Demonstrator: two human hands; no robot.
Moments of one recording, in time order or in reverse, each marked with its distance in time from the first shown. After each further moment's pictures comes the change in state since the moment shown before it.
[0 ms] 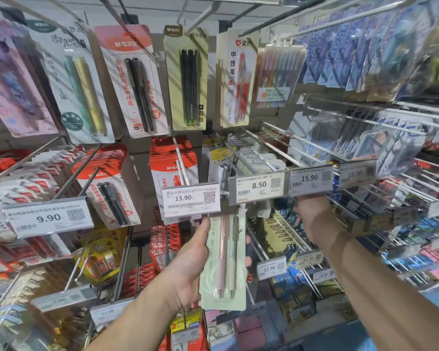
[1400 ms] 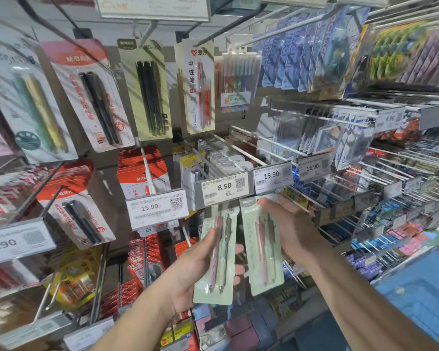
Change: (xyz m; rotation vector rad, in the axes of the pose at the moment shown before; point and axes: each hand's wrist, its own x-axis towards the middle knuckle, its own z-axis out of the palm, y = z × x) left_hand 0.009 -0.012 0.020 0.272 -0.009 -0.016; right_hand -0.062 0.007 -0.035 0.291 -0.486 -0.108
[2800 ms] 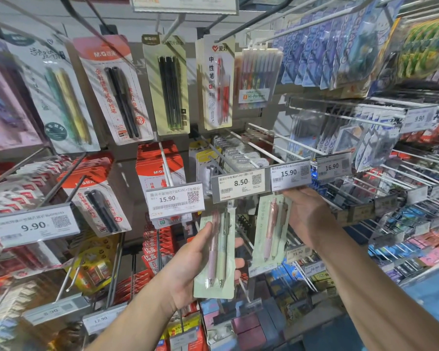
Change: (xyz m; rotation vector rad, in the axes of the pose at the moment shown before) left_hand -0.015 0.002 -0.013 -0.097 0.081 0.032; right_hand 0.013 -0.019 0.007 -0.019 0.163 -0.008
